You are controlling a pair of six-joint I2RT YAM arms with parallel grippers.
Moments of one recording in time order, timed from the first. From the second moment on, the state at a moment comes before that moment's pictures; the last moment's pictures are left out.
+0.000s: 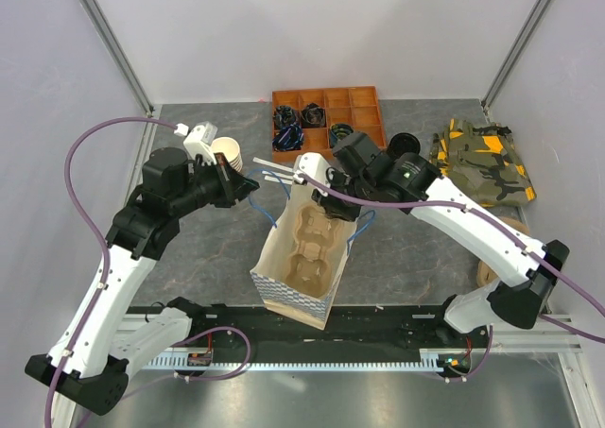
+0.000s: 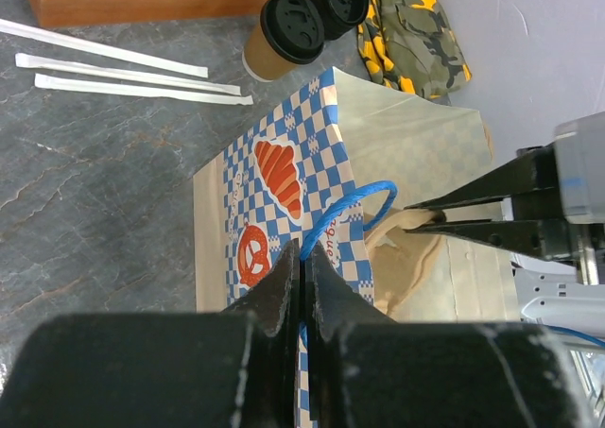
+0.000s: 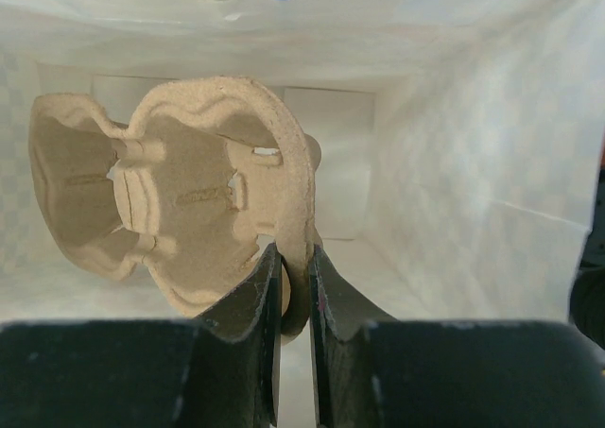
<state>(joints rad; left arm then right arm) -0.40 0.90 1.16 -0.64 0.29 -0.53 0.86 1.45 1.58 -1.01 -0.21 -0.36</state>
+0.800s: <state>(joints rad) -0.40 0.89 1.14 -0.62 0.28 -0.51 0.86 1.49 1.41 -0.86 -0.21 -0.32</state>
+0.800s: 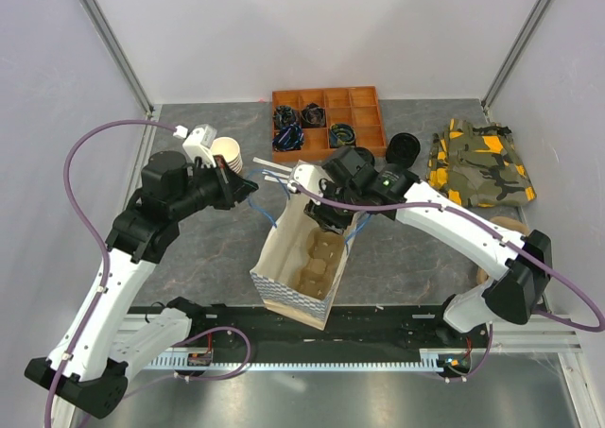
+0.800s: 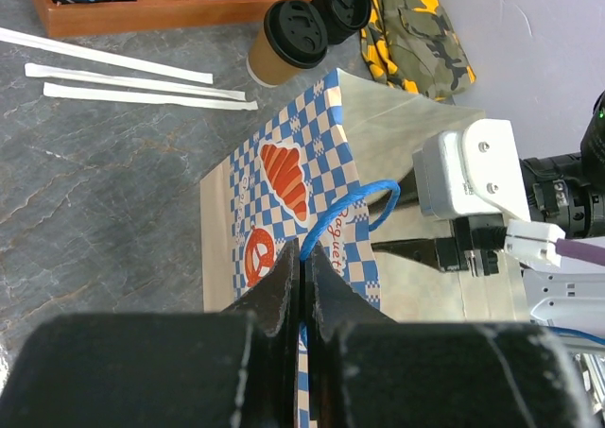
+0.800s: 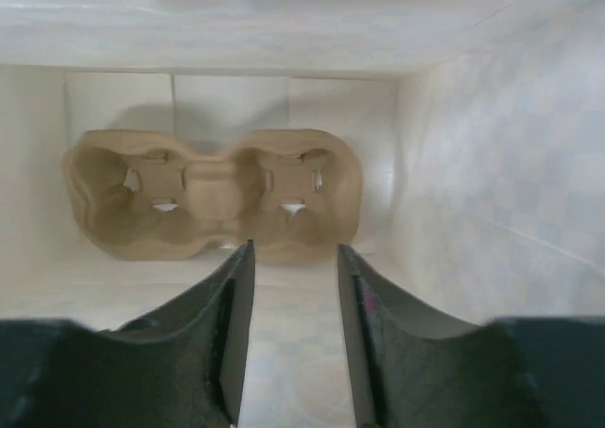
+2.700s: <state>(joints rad) -0.01 1.26 1.41 -0.62 0.80 -0.14 0.23 1.98 2.06 -1.02 -0.18 -0.46</state>
